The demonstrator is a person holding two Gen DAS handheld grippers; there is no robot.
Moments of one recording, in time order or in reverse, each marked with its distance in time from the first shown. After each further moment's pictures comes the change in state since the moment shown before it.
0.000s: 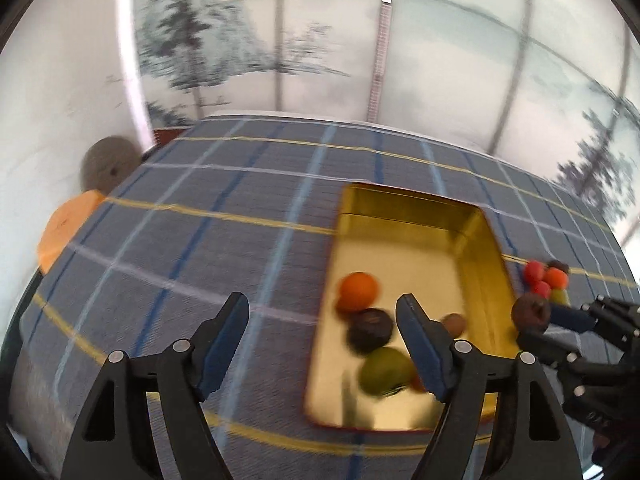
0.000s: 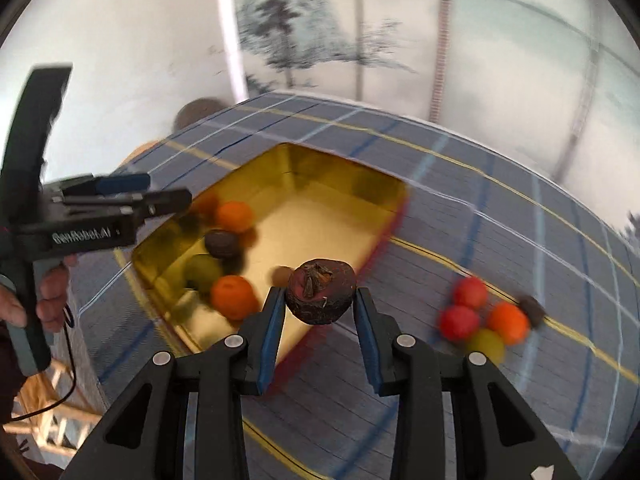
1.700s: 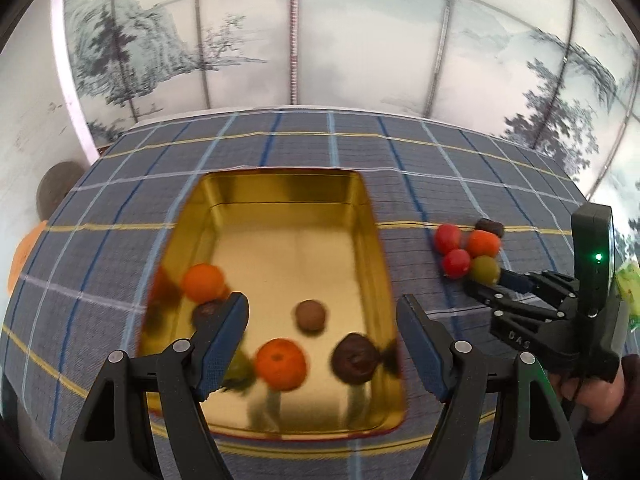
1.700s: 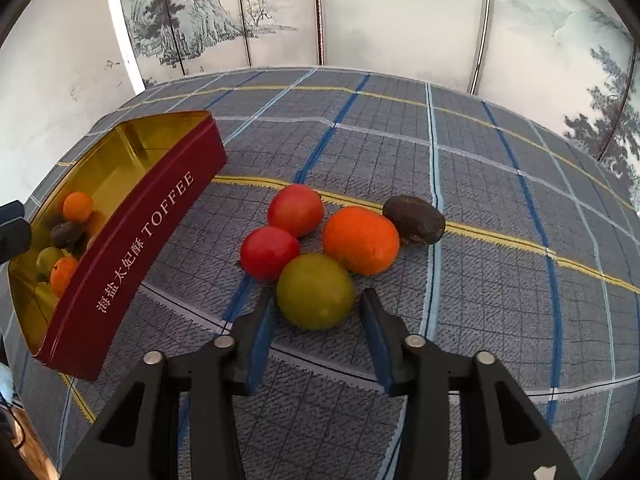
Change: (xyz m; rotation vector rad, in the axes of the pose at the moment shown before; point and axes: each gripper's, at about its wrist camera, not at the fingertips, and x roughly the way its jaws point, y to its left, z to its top) left arm 0.011 -0.136 -0.012 0.185 0.068 -0.147; right arm 0.029 -0.115 -0.055 0.273 0.068 -0.219
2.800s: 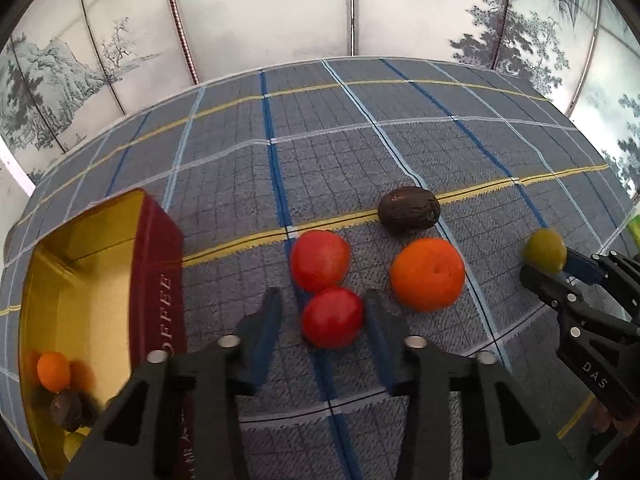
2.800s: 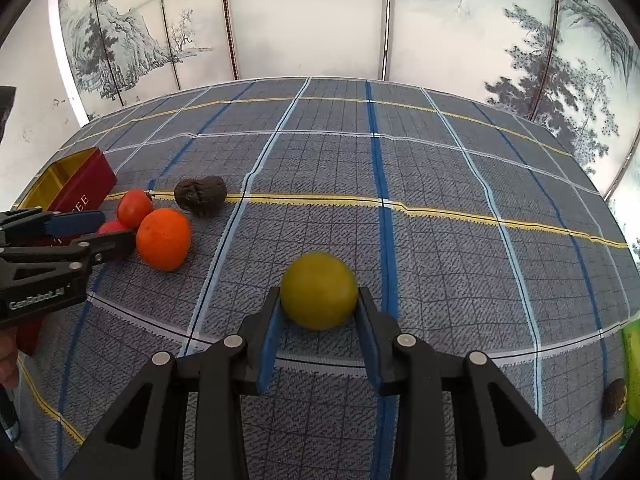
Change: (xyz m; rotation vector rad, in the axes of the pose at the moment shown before) left arm 0.120 -0.136 0.031 0.227 0.146 -0.077; right arm -0.028 -0.107 -0.035 0.152 -0.037 -0.153
